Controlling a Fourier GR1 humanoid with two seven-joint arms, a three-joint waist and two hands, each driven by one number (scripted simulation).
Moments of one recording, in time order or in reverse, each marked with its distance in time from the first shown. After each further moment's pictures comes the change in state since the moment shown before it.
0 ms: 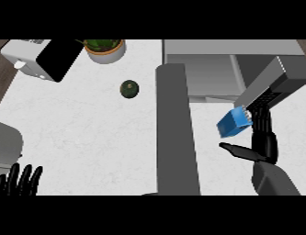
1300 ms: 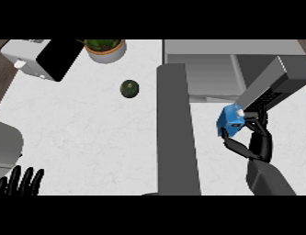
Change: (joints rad) left arm 0.016 0.005 -0.004 -0.002 0.016 -0.030 0.006; right arm -0.047 0.021 -0.048 0.084 0.043 -0.242 -0.097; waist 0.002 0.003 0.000
